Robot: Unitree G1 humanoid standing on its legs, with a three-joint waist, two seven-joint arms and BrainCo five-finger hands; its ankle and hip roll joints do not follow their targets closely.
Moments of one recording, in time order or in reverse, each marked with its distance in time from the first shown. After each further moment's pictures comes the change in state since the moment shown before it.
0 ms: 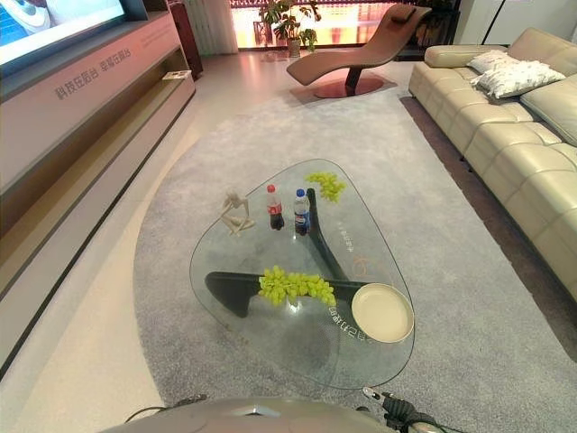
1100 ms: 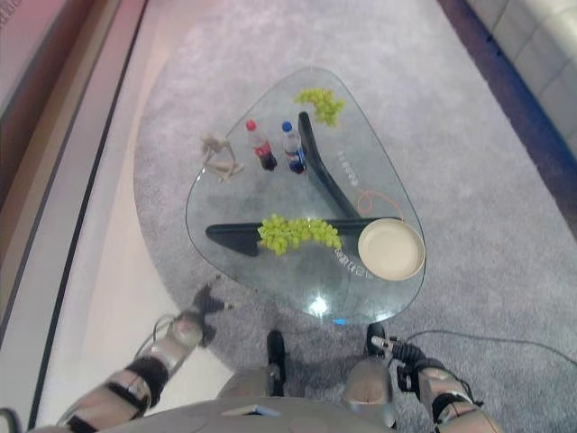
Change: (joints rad) left arm -0.349 0.139 -0.185 -0.342 0.272 -0.070 0.324; right arm -0.210 -0.135 0.074 -0.069 0.023 0.002 0.035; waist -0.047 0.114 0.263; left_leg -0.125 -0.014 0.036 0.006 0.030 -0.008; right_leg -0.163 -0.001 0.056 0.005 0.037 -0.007
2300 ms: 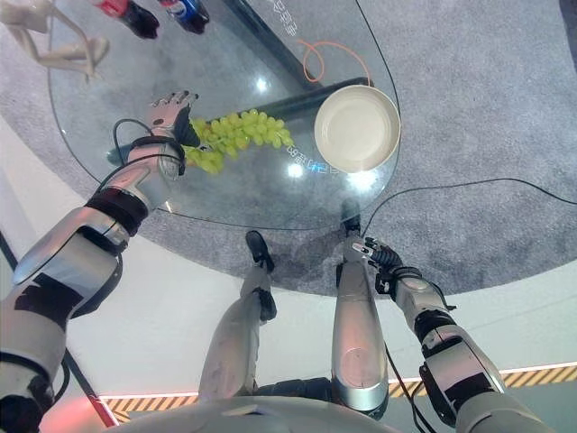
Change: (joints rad) left arm -0.821 0.192 -0.324 0.082 0.301 0.267 -0.119; right arm -0.297 0.002 0.095 -0.147 0.247 -0.025 -0.005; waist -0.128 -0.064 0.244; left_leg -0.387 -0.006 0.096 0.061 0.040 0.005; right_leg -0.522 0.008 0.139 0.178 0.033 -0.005
